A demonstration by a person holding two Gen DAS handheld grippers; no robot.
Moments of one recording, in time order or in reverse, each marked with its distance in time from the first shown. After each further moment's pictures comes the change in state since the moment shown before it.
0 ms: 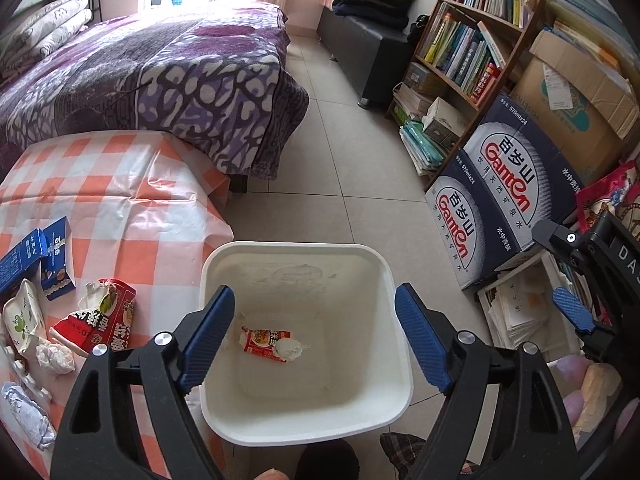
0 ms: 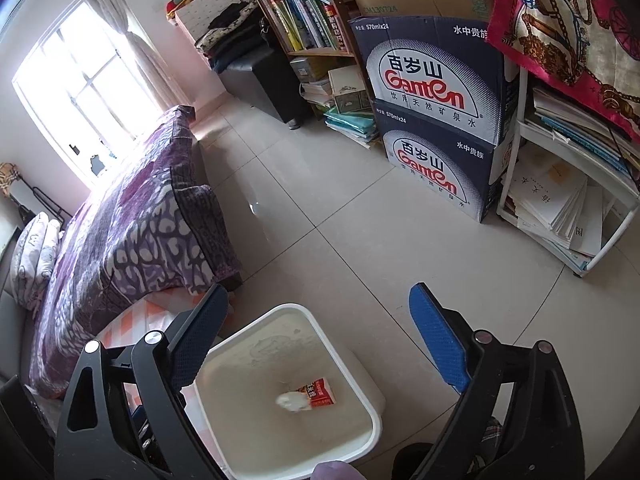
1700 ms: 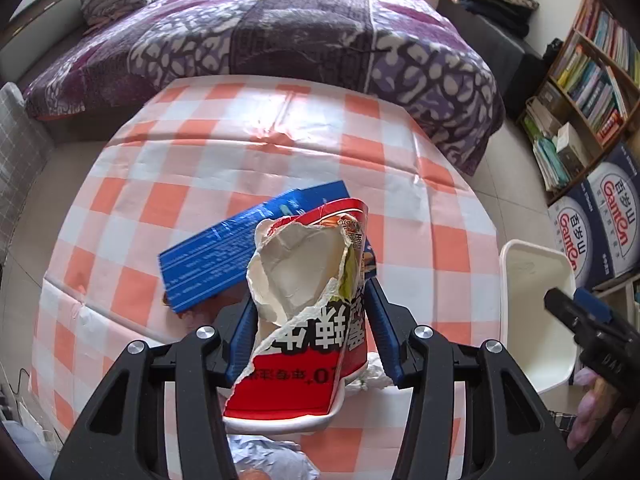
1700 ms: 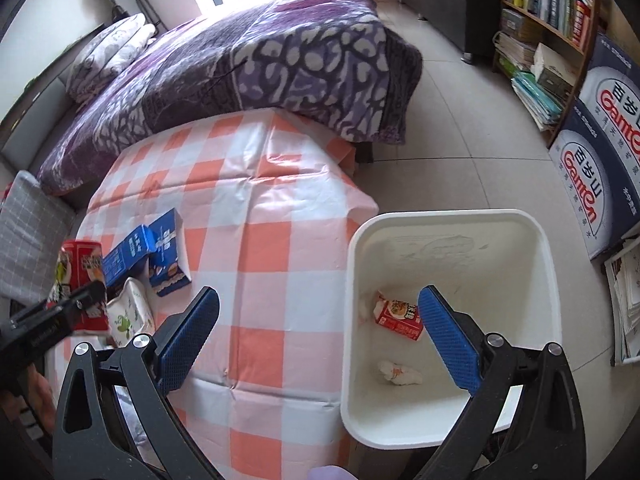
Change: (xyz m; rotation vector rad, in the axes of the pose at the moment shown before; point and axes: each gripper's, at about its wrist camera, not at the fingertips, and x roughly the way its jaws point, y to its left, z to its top) left arm -0.083 0.300 -0.013 -0.181 0.084 0.281; right arm 0.053 0.215 -0.164 -0.637 0.352 0.223
